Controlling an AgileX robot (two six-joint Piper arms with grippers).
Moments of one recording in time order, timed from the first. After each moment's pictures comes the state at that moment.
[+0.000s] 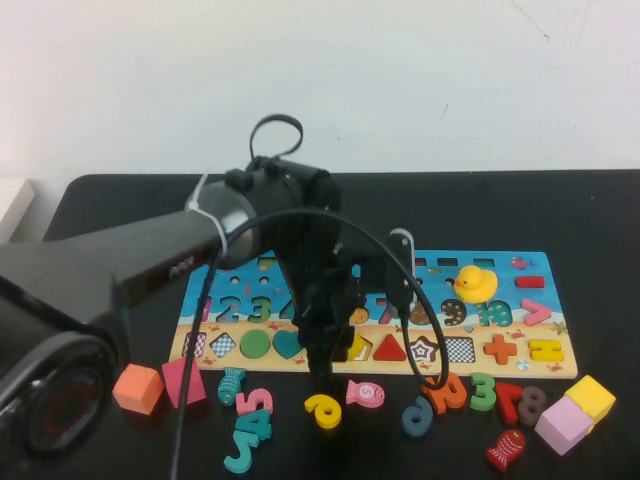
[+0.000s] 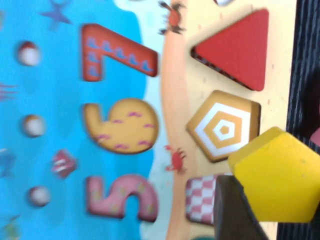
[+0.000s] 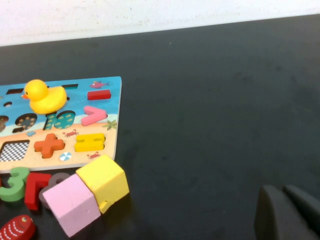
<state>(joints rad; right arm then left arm) 0.01 -0.01 0.02 -0.19 0.42 0.28 -0.56 2.14 -1.69 -0.13 0.96 1.08</state>
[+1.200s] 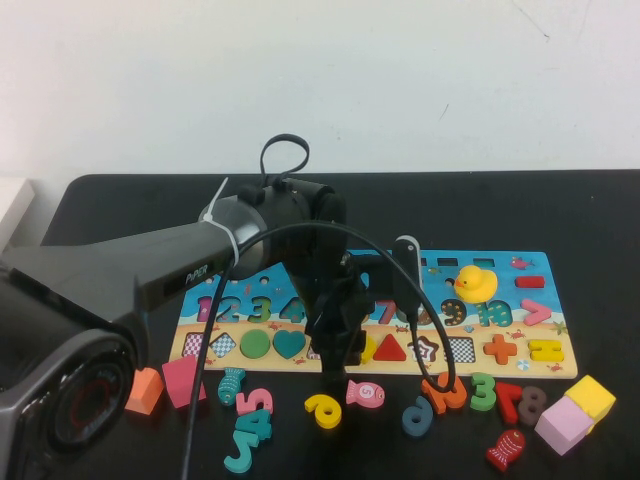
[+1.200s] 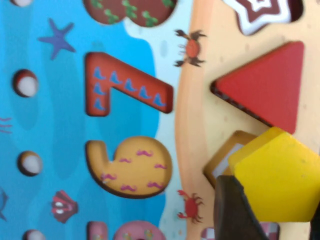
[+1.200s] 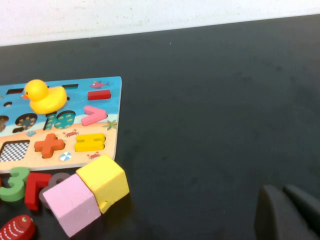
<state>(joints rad) 0.01 -0.01 0.02 -0.19 0.42 0.28 -0.57 2.20 -1.69 -0.19 0.87 1.09</state>
